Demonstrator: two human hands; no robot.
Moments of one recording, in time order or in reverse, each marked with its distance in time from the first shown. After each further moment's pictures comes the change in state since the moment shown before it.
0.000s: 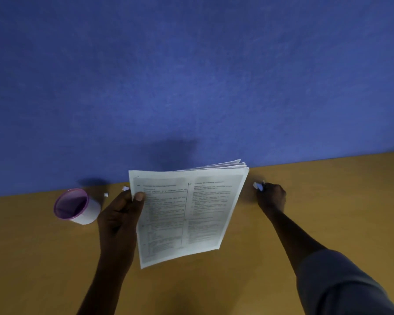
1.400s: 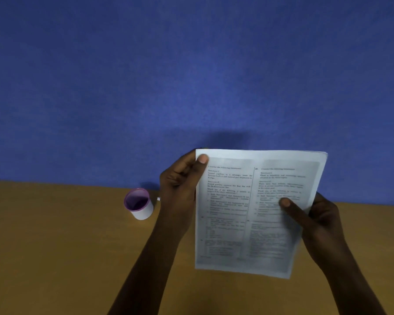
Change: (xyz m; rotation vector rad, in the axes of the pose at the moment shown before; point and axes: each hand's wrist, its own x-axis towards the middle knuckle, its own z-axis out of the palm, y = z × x) left_hand 0.011 0.108 -0.005 -0.337 -0.020 0.054; right_hand -0.166 -0.171 -0.184 0.945 -0.419 -0.372
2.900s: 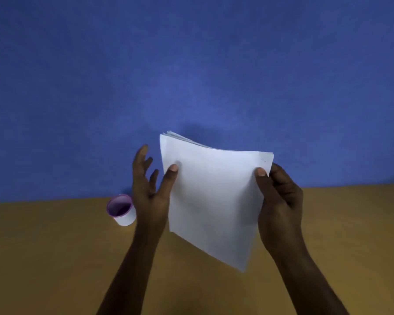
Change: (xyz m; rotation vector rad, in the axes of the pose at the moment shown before) left_hand -0.021 -0.010 -0.022 0.205 0.159 0.166; right_hand -0.044 -0.062 0.064 0.228 0.263 -0.126
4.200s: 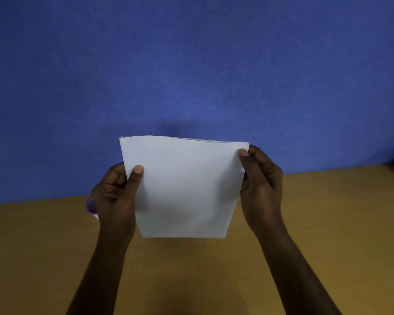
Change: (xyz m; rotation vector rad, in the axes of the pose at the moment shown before) left_hand -0.011 -0.002 -0.023 0.001 -0.043 0.046; right_hand 0.009 -0.007 -0.008 0.026 -0.050 -0.070
